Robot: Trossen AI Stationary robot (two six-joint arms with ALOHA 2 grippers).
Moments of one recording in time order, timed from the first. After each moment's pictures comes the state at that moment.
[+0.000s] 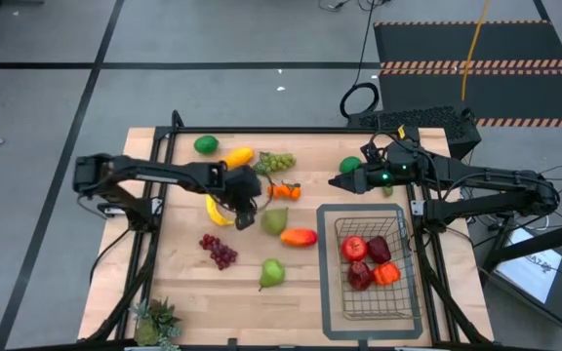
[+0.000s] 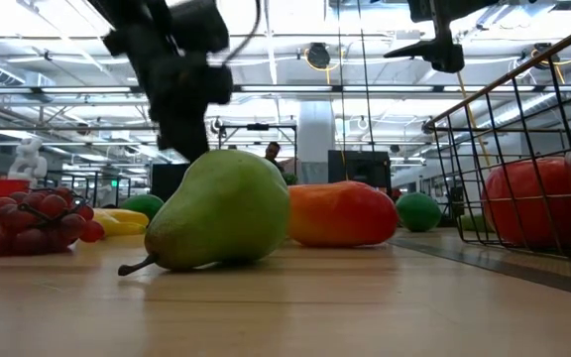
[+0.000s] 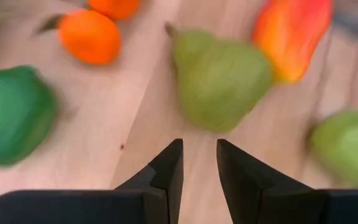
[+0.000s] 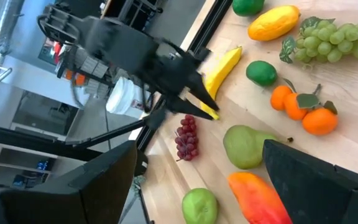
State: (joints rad) left arm 0.16 1.48 0.94 -0.49 0.19 -0.29; right arm -0.18 0.92 0.83 -0.29 -0.11 0.98
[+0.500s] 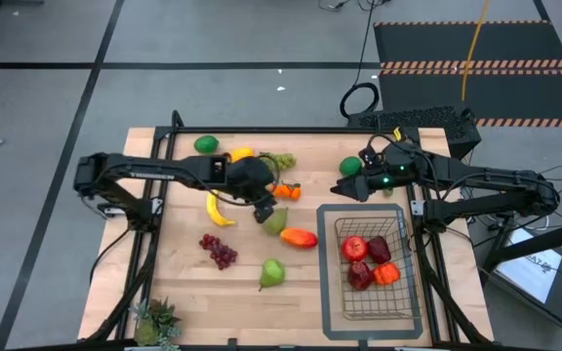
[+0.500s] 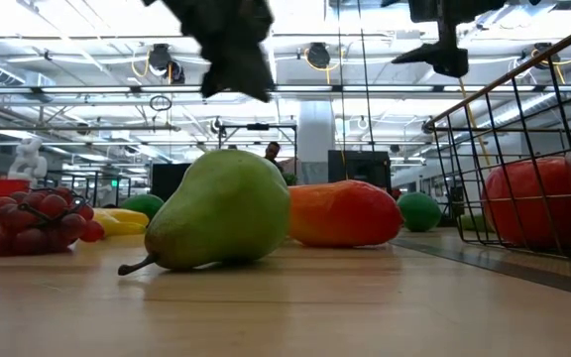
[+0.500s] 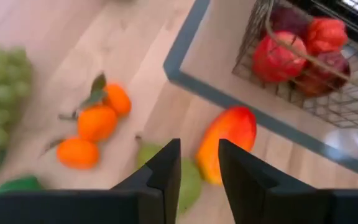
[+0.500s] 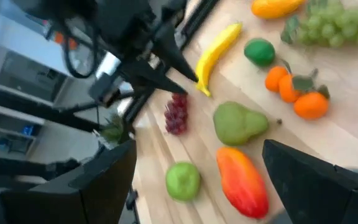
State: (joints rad) left arm 0.08 1.55 1.26 -0.52 0.05 -0.40; right arm -0.18 0.92 0.83 -0.36 -0.19 0.87
